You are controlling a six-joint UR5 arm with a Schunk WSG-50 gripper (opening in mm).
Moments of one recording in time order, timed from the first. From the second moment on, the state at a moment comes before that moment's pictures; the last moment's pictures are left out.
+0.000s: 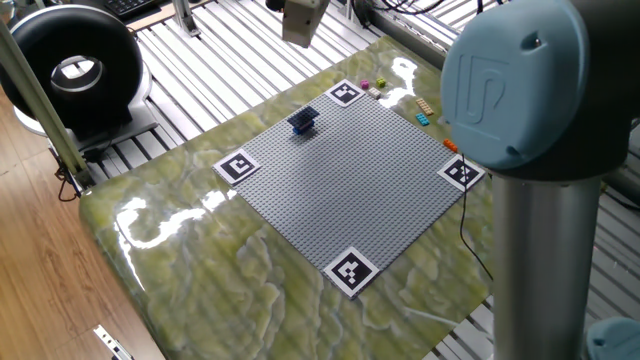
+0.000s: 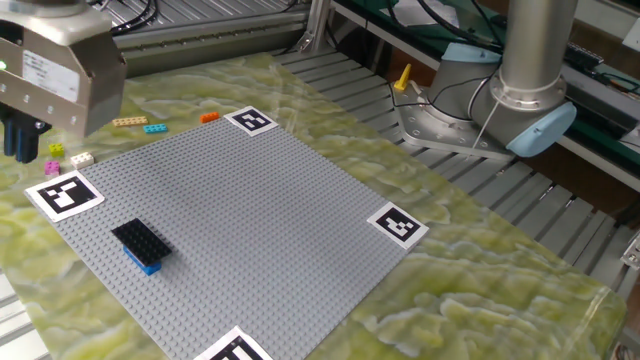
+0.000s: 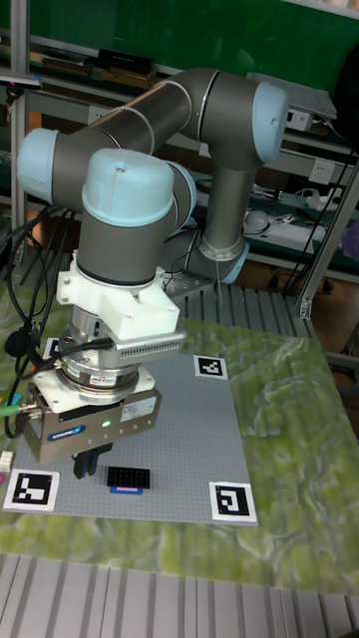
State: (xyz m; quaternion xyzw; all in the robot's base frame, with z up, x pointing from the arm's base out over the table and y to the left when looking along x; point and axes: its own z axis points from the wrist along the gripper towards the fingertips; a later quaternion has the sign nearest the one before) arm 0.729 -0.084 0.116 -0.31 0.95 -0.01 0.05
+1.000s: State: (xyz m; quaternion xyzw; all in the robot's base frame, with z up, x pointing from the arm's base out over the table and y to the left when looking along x) arm 0.666 -0.109 0.075 -0.38 0.92 0.01 0.01
